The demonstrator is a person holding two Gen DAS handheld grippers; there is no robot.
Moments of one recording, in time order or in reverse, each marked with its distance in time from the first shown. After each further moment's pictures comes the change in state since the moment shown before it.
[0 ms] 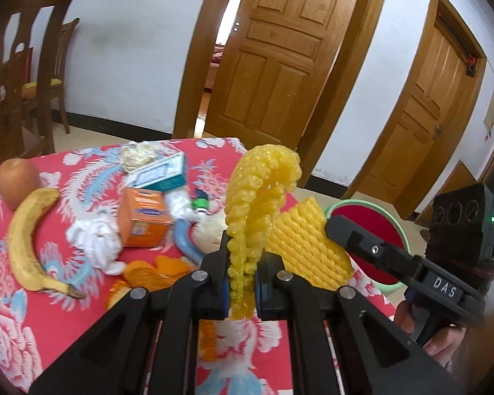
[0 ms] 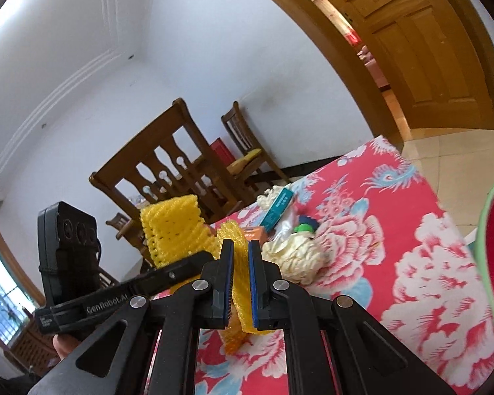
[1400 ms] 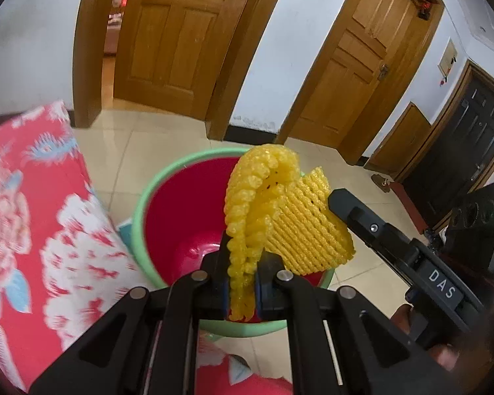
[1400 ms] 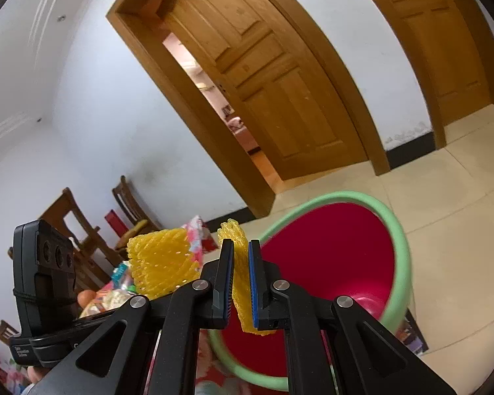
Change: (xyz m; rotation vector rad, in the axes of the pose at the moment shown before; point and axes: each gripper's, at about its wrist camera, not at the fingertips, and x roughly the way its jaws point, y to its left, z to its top) left arm 0.144 -0.227 -0.024 0.133 0.218 -0.247; right arm -0.208 -0.137 0.010 0.129 -0.285 -0.490
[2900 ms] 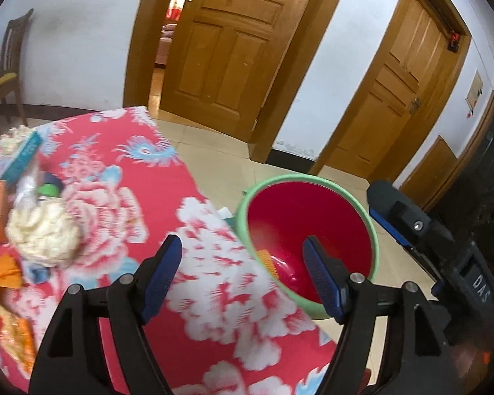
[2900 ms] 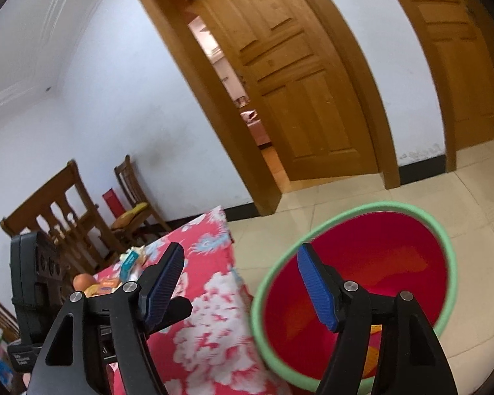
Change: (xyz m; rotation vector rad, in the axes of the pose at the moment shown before) left arm -0.076 0.086 -0.007 -0.100 -0.122 0.135; right arm 0.034 0.095 -0.013 -0.144 0.027 -0.008
